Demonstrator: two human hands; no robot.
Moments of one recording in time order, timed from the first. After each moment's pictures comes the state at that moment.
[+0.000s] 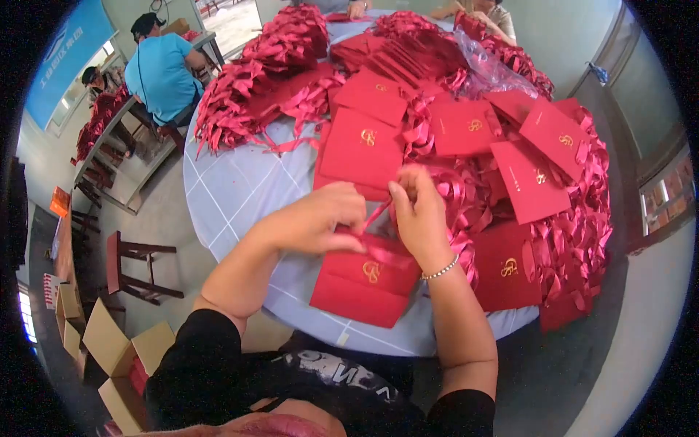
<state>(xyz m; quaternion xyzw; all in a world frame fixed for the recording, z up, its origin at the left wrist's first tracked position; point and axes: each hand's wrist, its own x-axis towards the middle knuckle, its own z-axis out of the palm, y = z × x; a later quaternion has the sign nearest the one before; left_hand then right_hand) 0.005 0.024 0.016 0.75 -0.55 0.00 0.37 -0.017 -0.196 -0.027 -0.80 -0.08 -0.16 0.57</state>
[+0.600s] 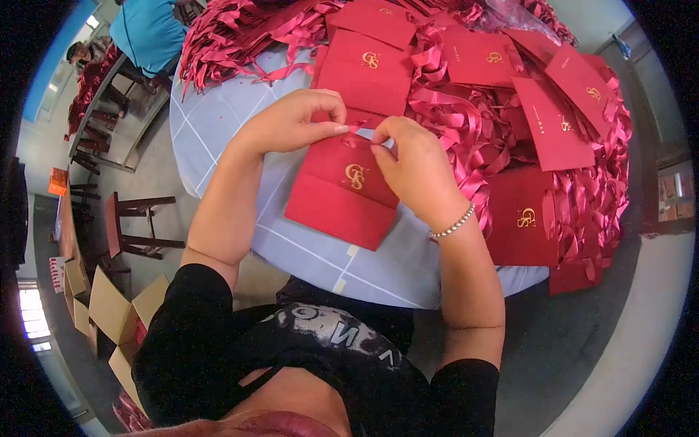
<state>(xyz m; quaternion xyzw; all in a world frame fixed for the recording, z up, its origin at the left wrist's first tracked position) 0.036 0.046 -0.004 0.81 -0.41 -0.09 0.41 -0.043 -0.190 0.001 -0.89 -0.19 -0.05 0.40</state>
